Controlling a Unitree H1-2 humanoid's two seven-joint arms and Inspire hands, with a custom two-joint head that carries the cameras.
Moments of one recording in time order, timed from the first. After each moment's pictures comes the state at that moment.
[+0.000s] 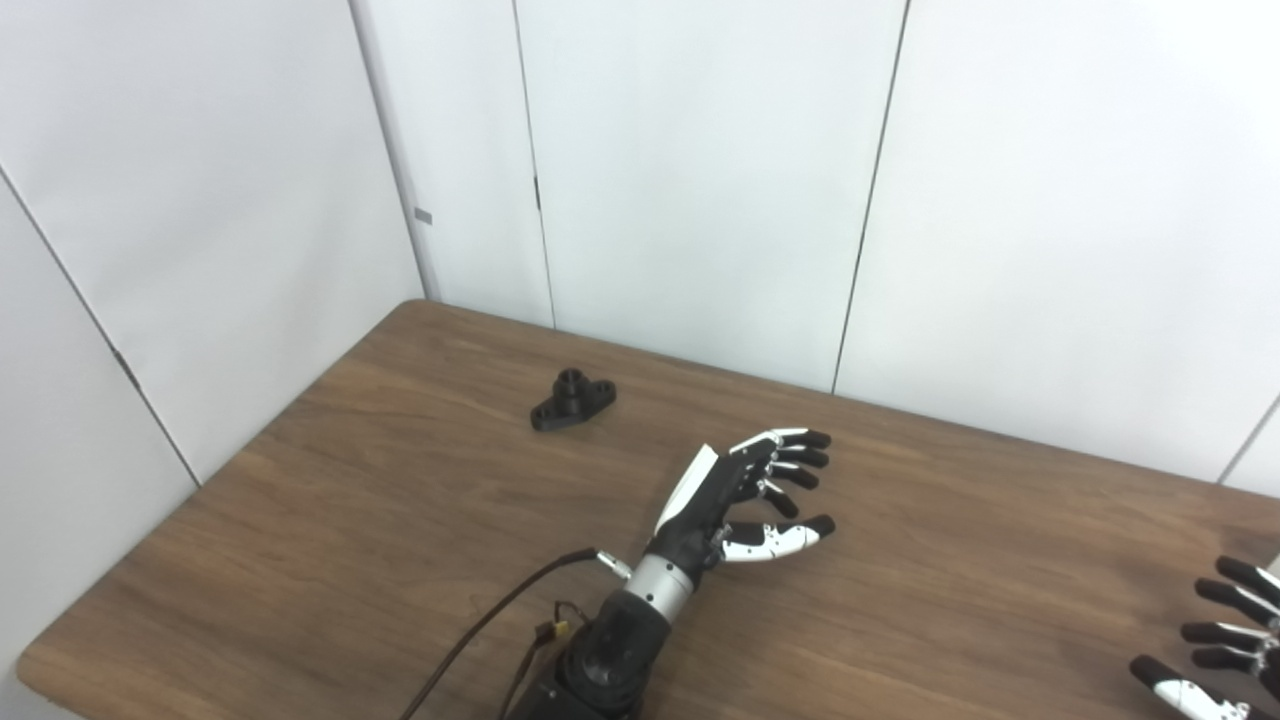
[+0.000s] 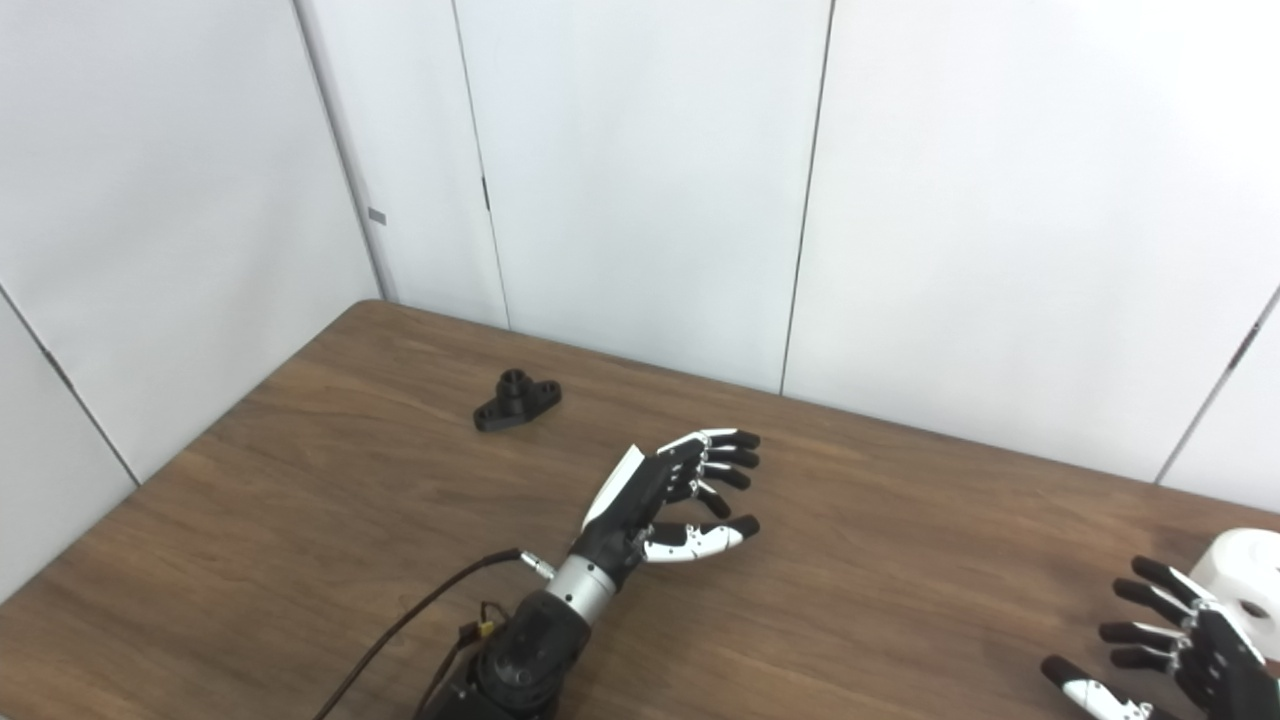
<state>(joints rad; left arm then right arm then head) -0.27 0.05 -0.07 0.29 0.17 -0.27 0.00 -0.13 -0.18 -0.09 0.03 -0.14 -0.08 -0.05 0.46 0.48</state>
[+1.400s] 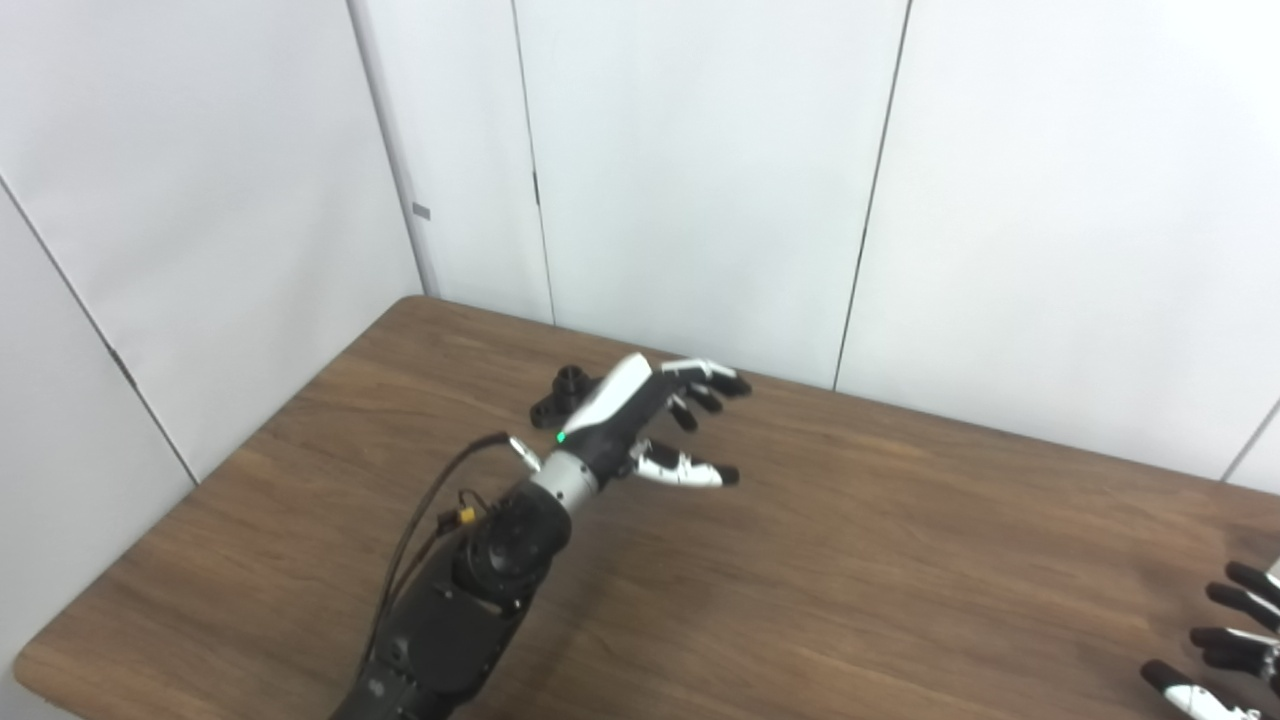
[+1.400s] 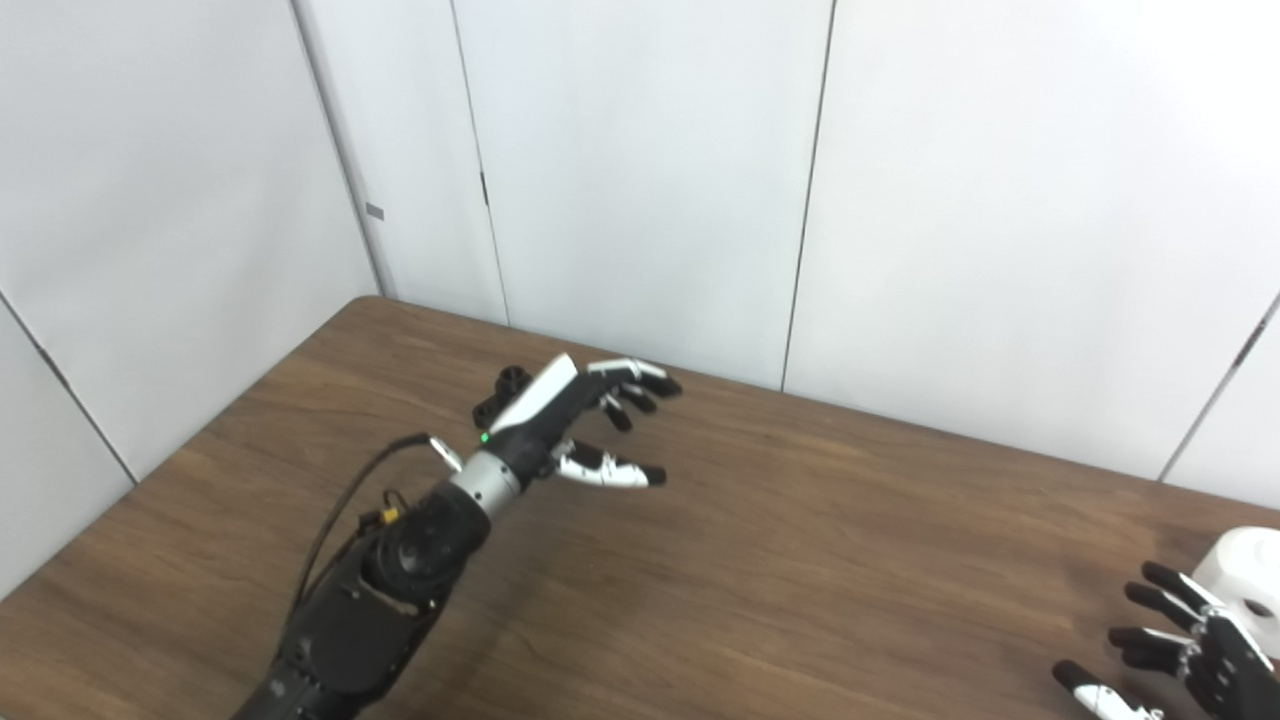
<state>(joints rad) -0.35 0.36 -0.01 0.06 0.36 -0.02 -0.11 -0.12 -0.20 -0.09 0.04 -0.13 -0.08 -0.04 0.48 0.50</state>
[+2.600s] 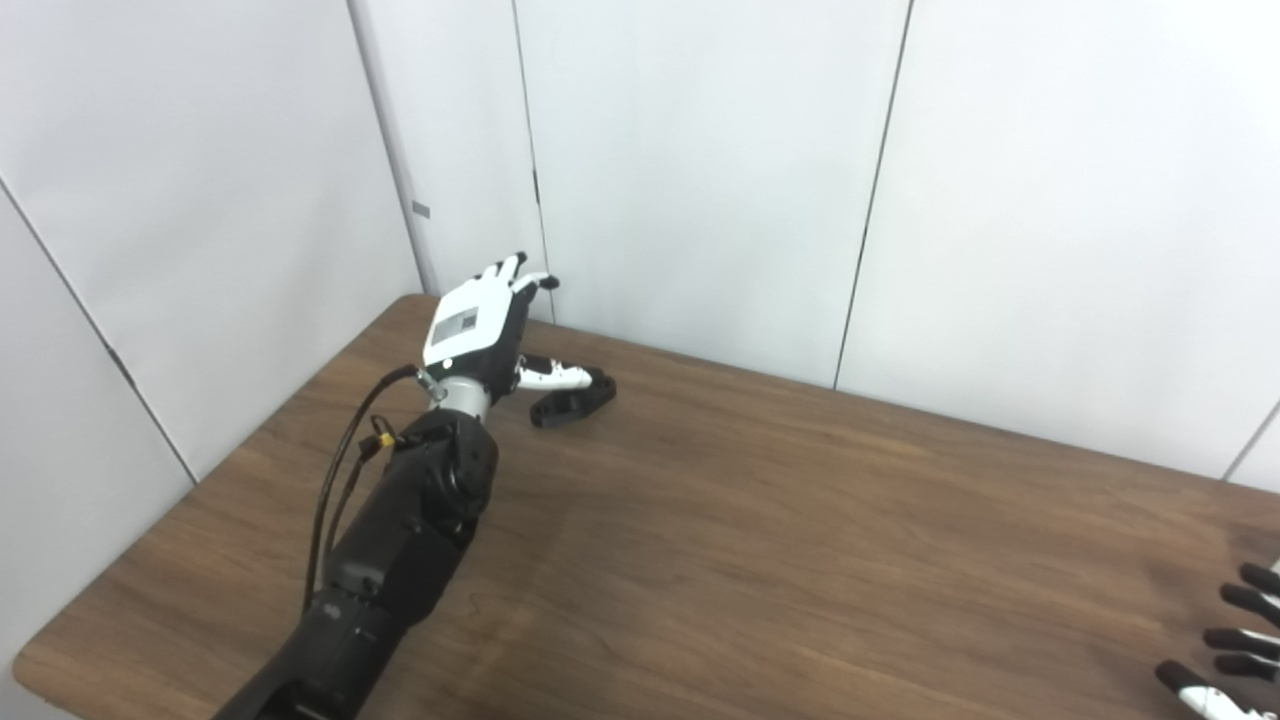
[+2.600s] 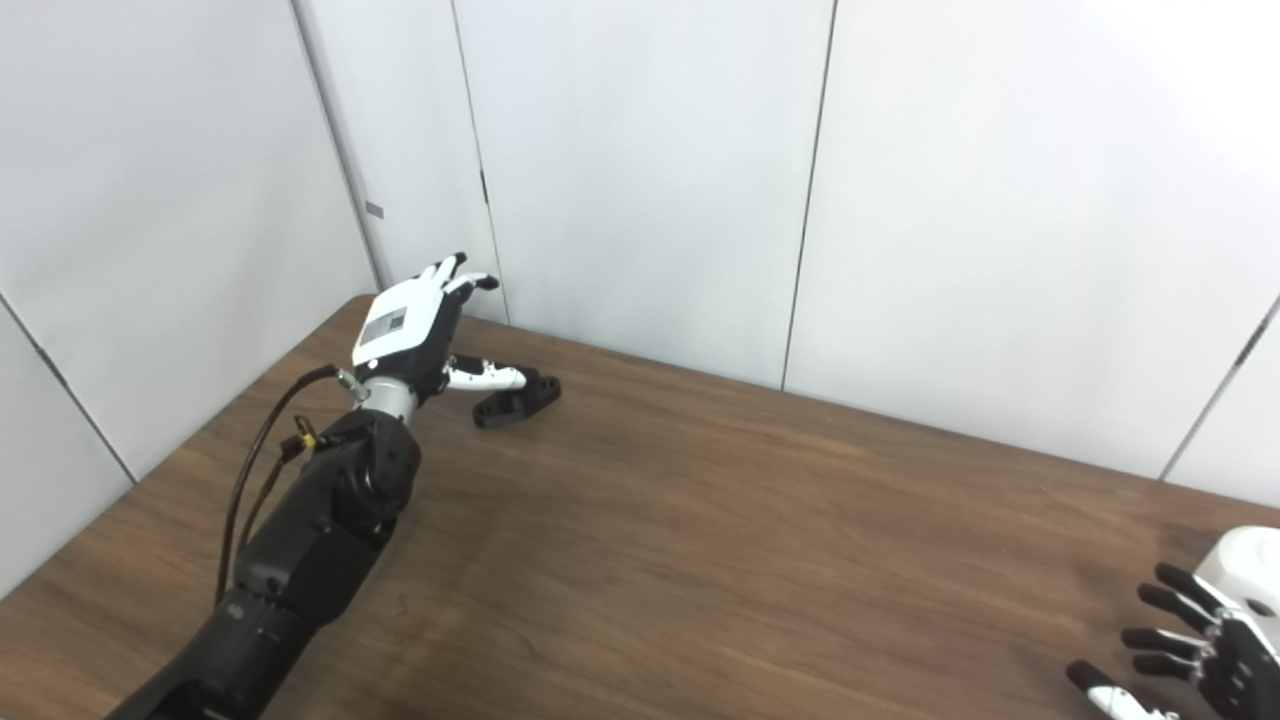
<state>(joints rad) -0.42 0.50 0.00 0.18 0.76 0.36 0.04 -0.12 -0.21 -0.10 0.04 -0.12 -0.08 -0.04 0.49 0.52</state>
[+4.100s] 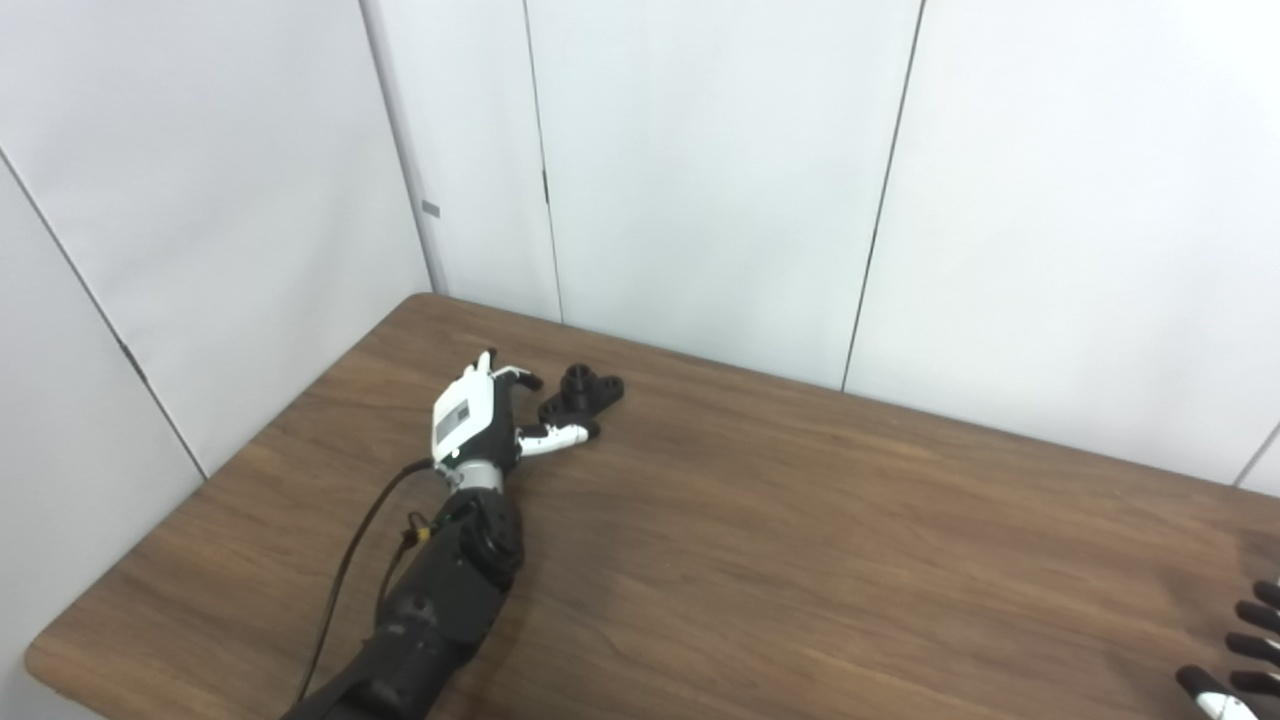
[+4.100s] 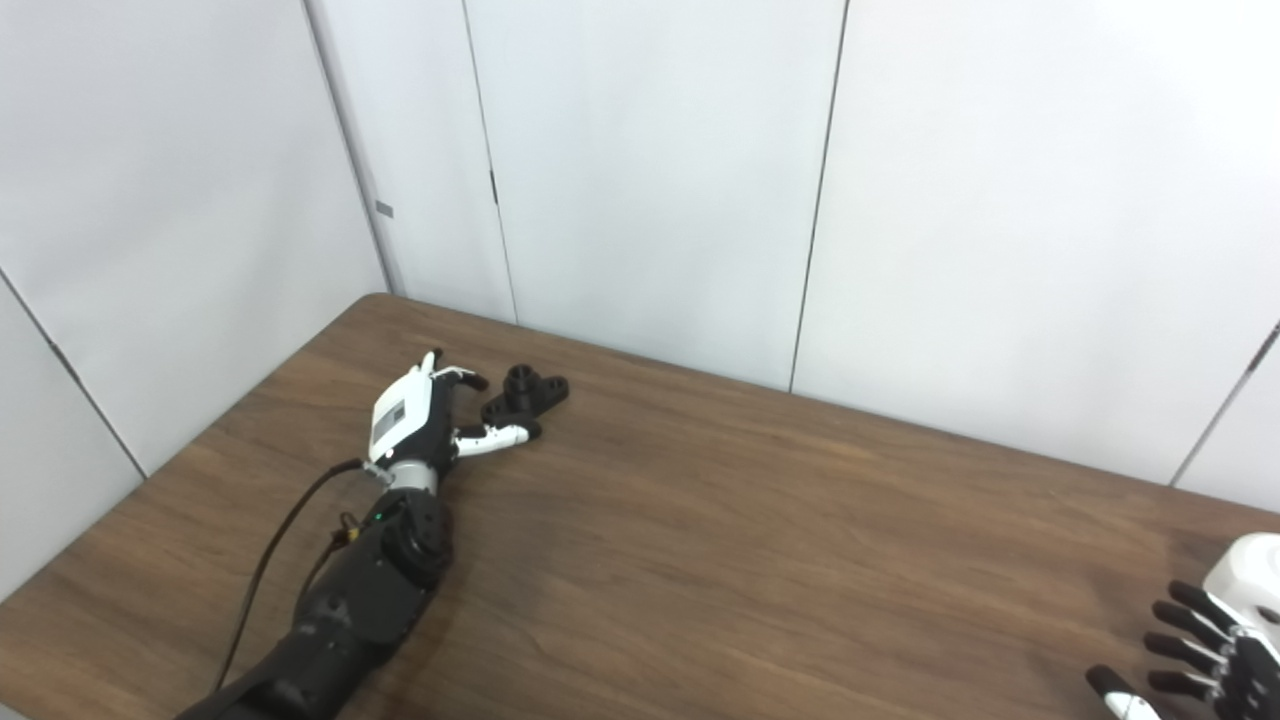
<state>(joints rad) -0.48 0.37 0.02 0.70 0.50 0.18 0.46 -0.10 -0.21 -0.10 -0.01 -0.12 -0.02 -0.03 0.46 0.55</state>
